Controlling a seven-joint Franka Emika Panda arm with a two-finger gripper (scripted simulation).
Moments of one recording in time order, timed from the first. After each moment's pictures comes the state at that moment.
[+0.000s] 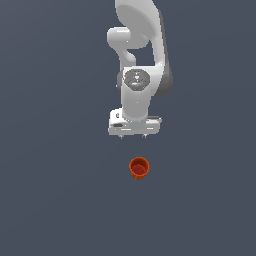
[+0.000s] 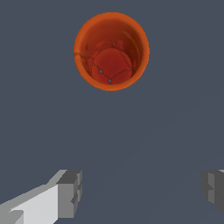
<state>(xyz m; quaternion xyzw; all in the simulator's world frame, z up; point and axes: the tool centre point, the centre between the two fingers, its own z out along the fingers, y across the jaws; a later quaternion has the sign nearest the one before) -0.023 0.023 0.141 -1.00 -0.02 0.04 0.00</state>
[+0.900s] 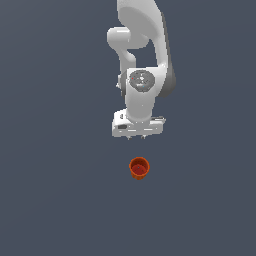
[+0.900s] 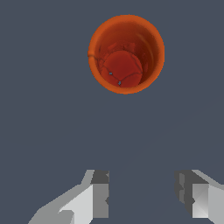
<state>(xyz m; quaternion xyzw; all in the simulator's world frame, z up) -0.020 0.037 0.137 -1.00 -0.04 0.03 0.00</state>
